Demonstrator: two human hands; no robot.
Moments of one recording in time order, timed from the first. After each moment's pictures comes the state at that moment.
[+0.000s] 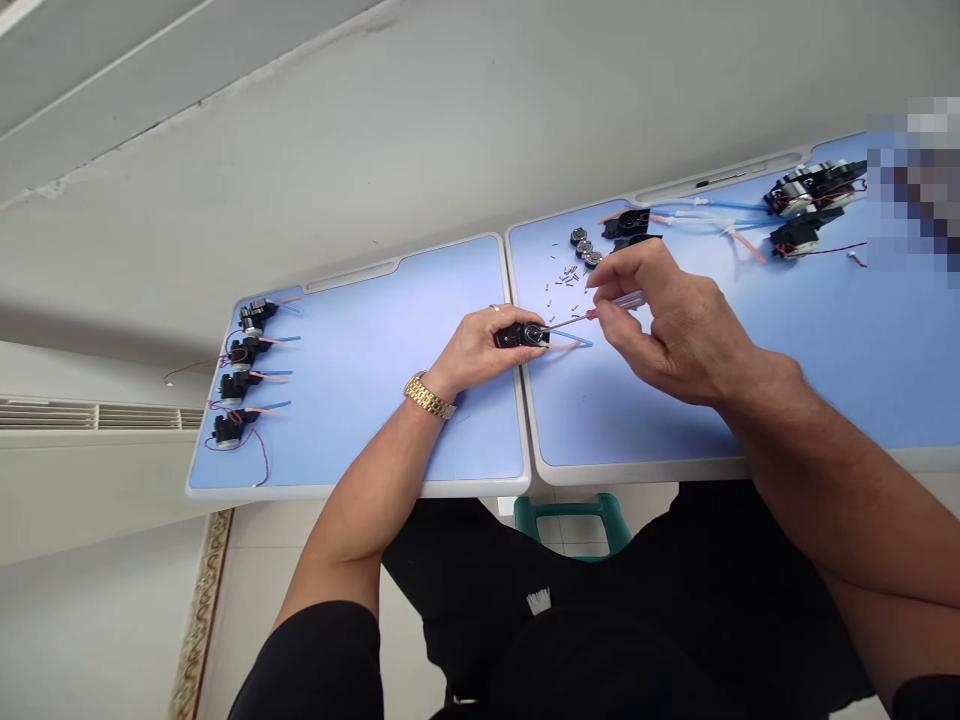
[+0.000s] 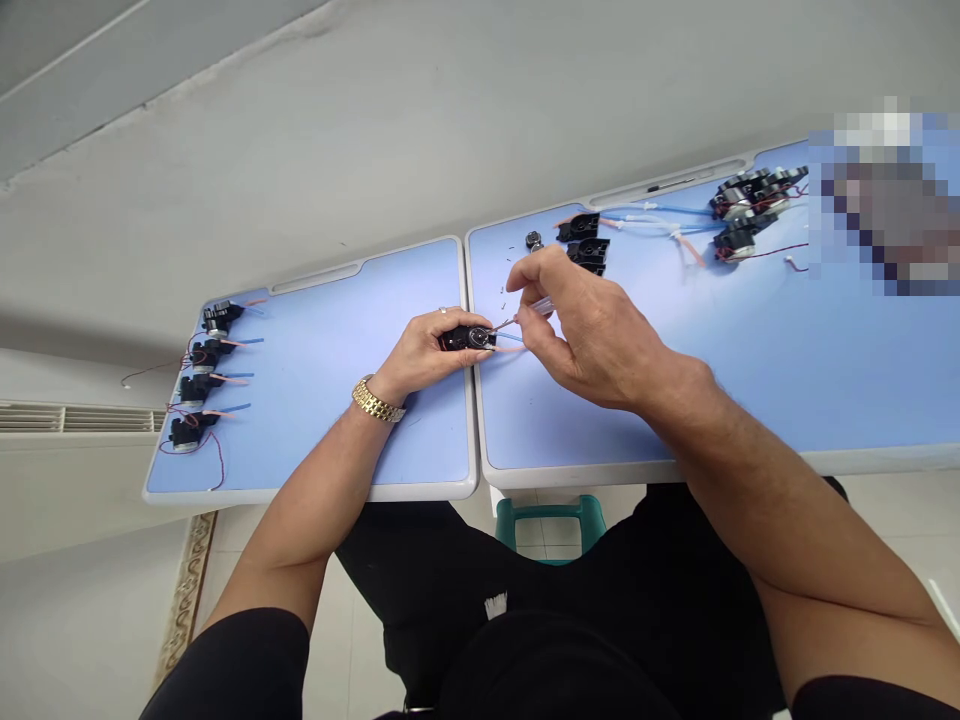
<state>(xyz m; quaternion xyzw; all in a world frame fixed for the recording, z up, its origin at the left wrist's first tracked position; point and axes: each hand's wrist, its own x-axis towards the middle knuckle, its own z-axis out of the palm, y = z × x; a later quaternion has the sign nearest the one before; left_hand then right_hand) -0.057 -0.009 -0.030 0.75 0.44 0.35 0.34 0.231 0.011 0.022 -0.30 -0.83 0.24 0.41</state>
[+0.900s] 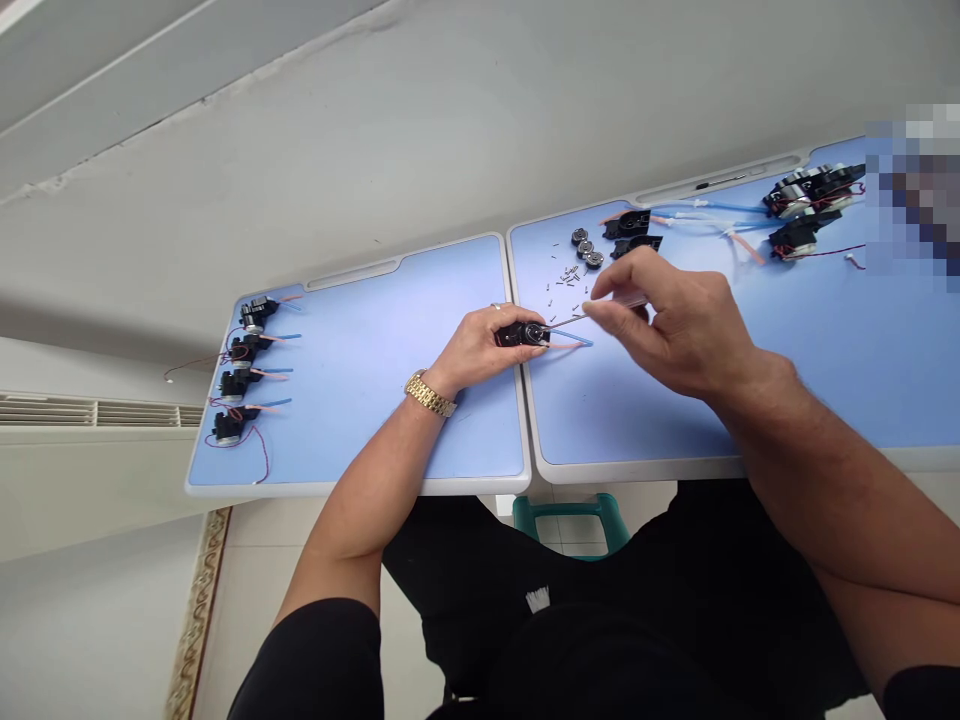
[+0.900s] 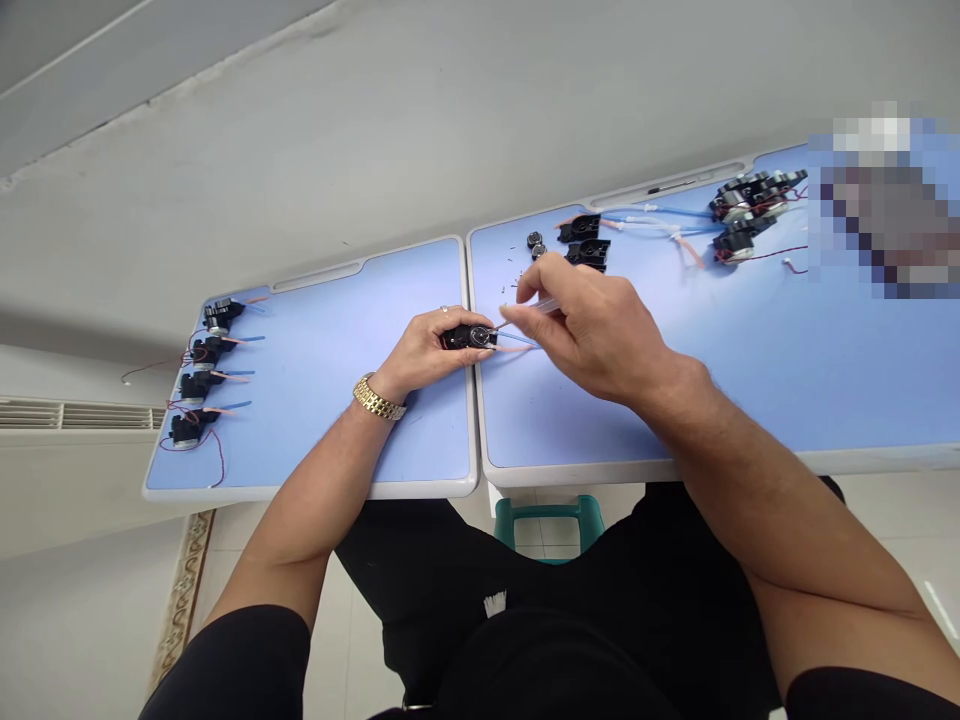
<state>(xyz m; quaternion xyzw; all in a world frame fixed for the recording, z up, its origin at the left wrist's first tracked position) -0.057 -0.008 -0.030 0.75 0.46 0.34 0.34 0.231 0.014 0.016 -0.34 -0.82 0.21 0.41</state>
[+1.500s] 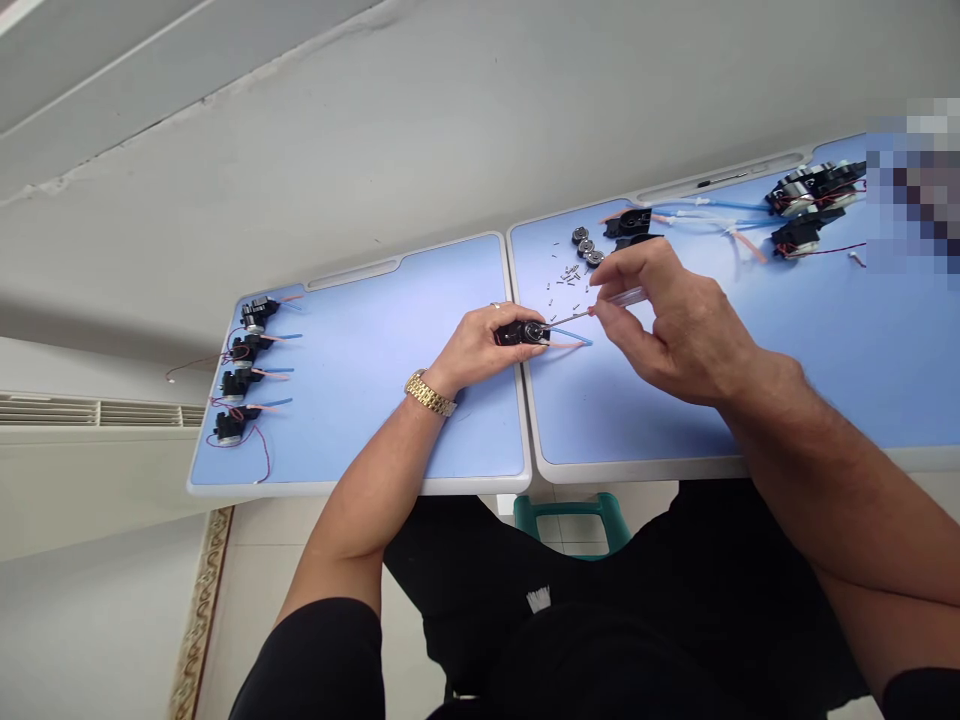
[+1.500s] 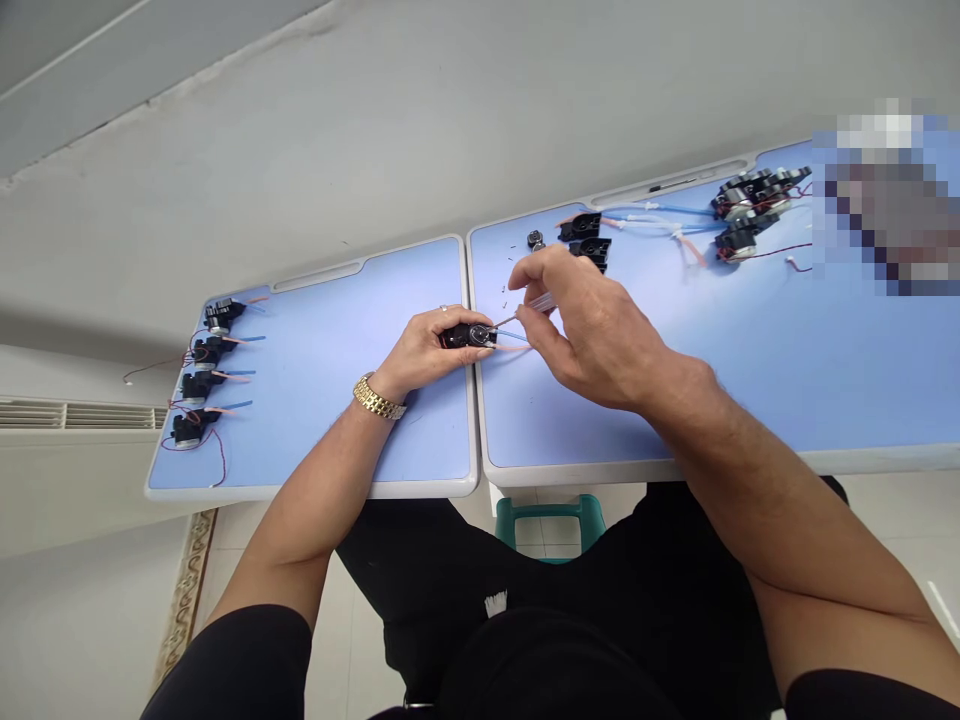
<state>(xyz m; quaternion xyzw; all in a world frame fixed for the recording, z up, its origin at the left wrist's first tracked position) -0.057 -0.010 -0.028 0.75 0.46 0.33 0.34 0.231 0.010 0.017 -0.29 -0.84 0.20 0.42</state>
